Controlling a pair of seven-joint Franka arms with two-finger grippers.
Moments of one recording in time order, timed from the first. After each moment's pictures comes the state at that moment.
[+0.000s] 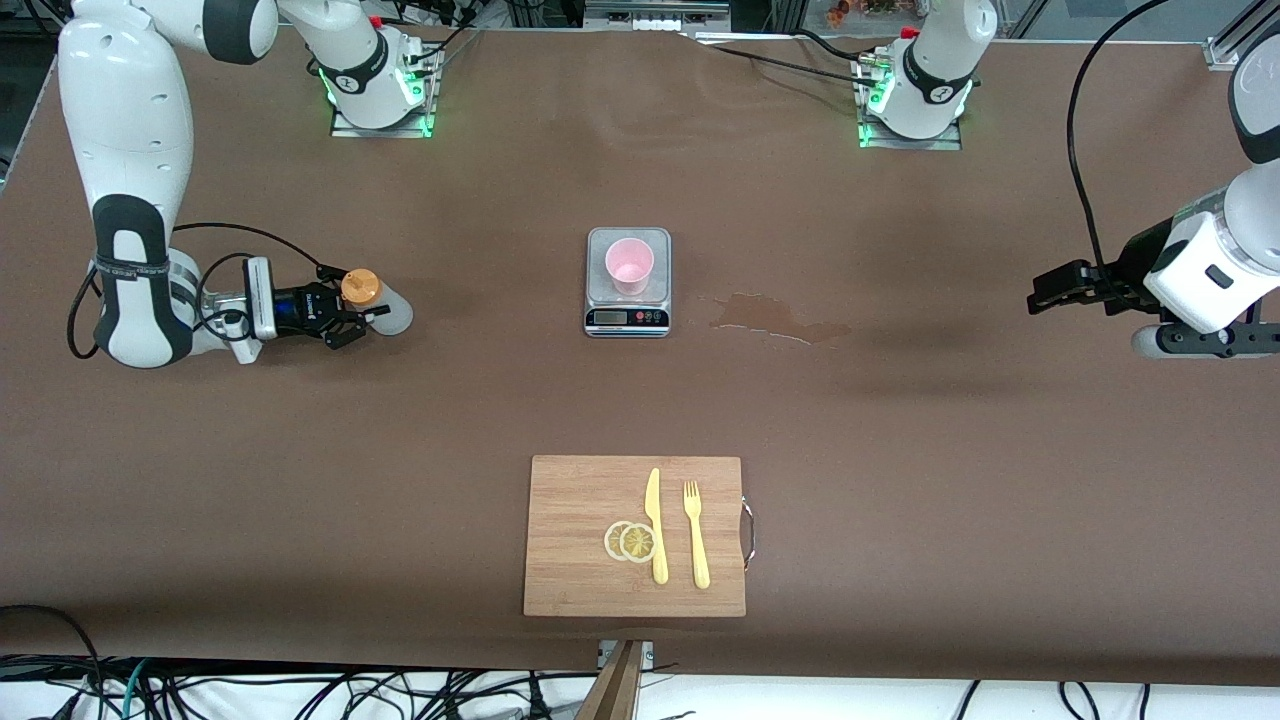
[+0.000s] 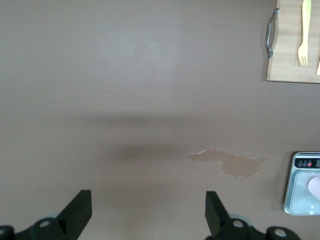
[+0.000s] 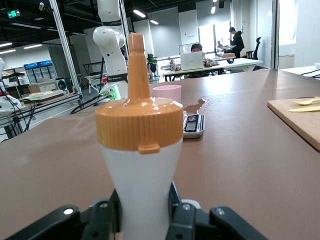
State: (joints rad) left arm 0.07 0.16 -0.09 -1.56 -0.08 1.61 -0.07; right arm 0.21 0.79 -0.55 -1.94 1.24 1.23 -2.69
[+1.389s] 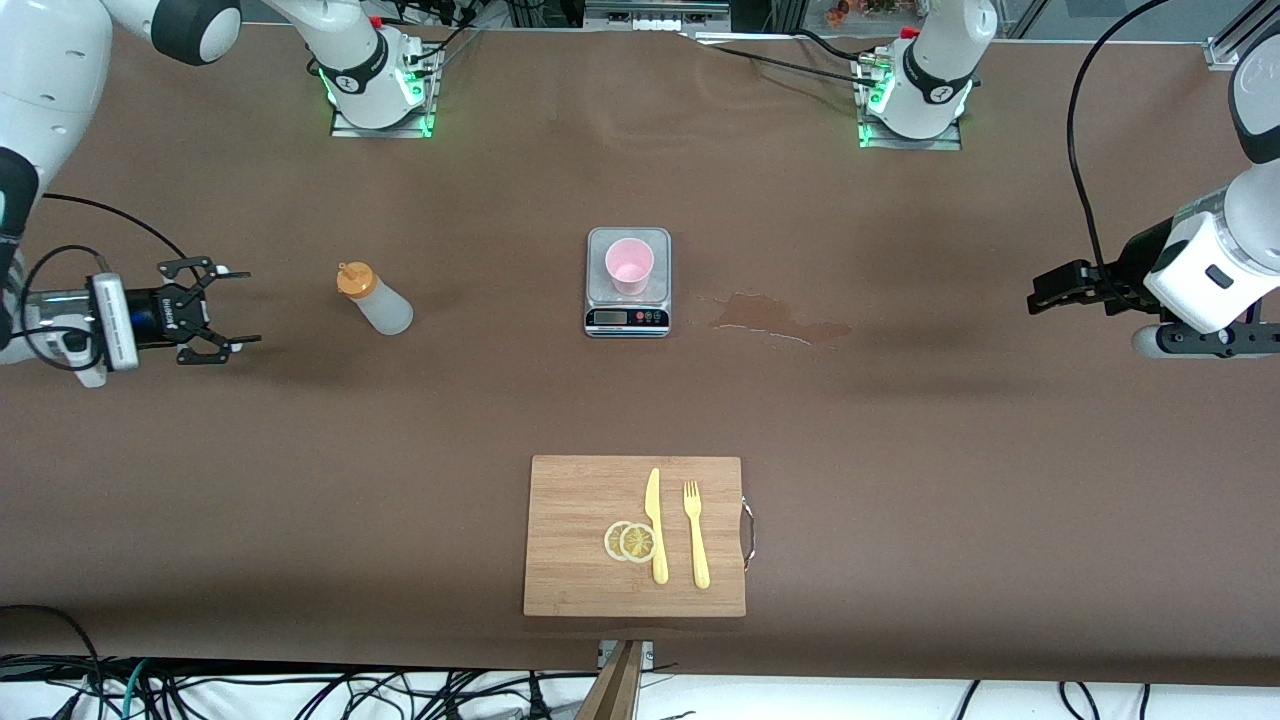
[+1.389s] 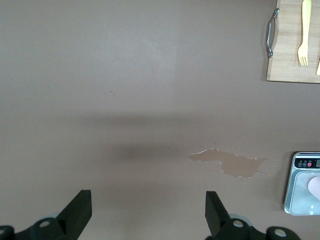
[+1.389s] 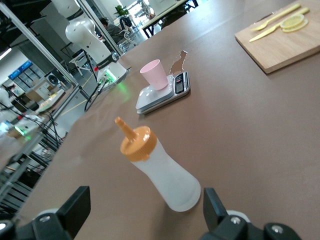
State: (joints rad) left arm 0.07 0.16 -0.09 -1.56 -0.08 1.61 -0.07; right arm 0.15 0.77 -0.78 -1.56 1.04 1.04 -2.05
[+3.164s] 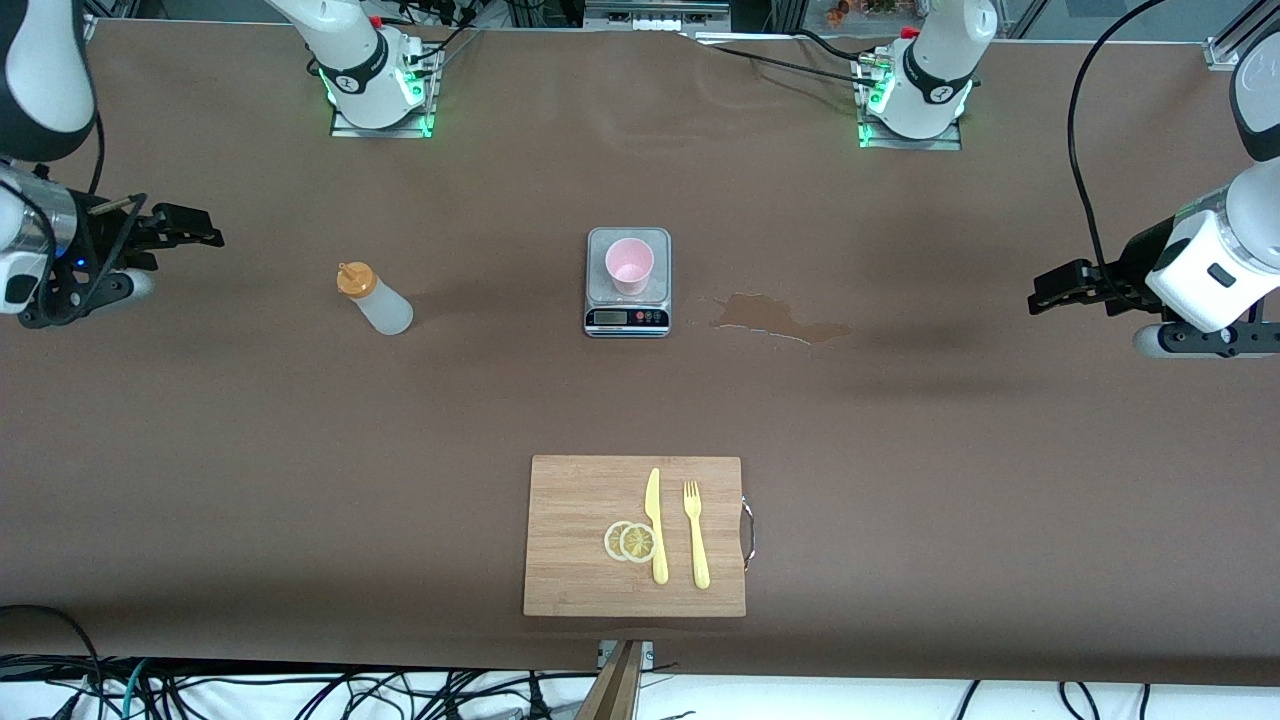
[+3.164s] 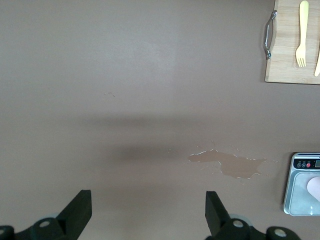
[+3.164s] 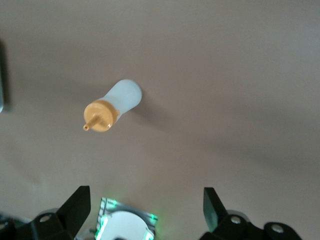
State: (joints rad) left arm 0.06 0.16 -0.09 -1.55 -0.08 1.61 -0.07; right arm 0.05 0.06 -0.13 -1.77 0.04 1.56 -0.31
